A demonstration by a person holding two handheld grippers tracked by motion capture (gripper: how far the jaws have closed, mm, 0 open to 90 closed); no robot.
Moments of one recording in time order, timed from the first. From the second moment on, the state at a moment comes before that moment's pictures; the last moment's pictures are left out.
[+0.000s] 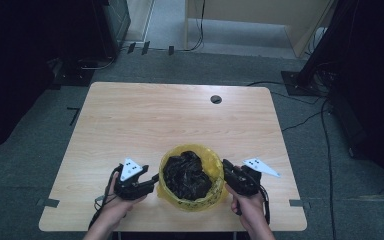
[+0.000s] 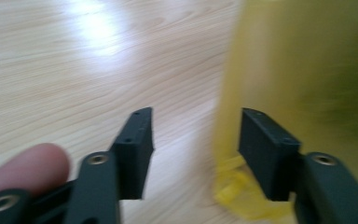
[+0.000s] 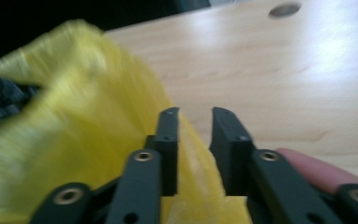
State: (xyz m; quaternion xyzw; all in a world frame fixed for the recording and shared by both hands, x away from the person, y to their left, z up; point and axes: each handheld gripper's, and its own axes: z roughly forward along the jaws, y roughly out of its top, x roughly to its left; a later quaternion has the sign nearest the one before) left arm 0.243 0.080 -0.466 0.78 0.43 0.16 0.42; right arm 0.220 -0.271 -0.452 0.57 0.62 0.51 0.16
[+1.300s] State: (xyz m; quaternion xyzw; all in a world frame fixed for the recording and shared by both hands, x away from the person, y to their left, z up) left arm 0.237 0.079 -0.488 0.91 0.29 0.11 0.29; right arm 0.196 -0.242 -0.419 0.53 0.65 0.50 0.19
